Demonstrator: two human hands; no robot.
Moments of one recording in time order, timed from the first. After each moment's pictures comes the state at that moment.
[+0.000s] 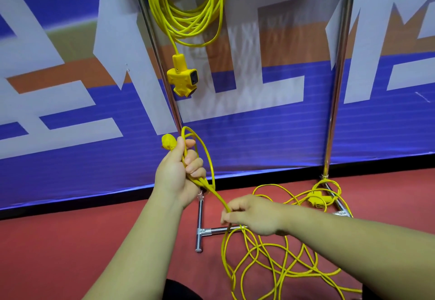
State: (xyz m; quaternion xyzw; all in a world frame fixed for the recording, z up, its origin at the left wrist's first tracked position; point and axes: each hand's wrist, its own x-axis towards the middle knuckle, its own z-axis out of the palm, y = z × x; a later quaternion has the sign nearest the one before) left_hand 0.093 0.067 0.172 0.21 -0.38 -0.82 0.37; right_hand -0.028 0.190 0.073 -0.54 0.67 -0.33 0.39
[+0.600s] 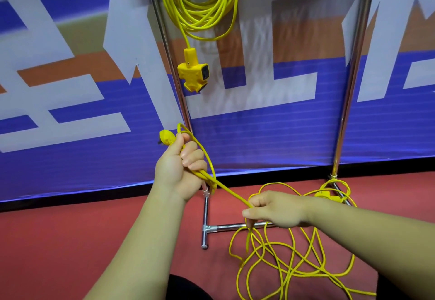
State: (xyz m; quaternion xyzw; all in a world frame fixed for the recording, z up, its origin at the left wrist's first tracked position) left_hand 0.107 0.047 0.175 0.15 -0.29 -0.88 0.34; right_hand -0.059 0.193 0.066 -0.58 0.68 -0.23 0.38
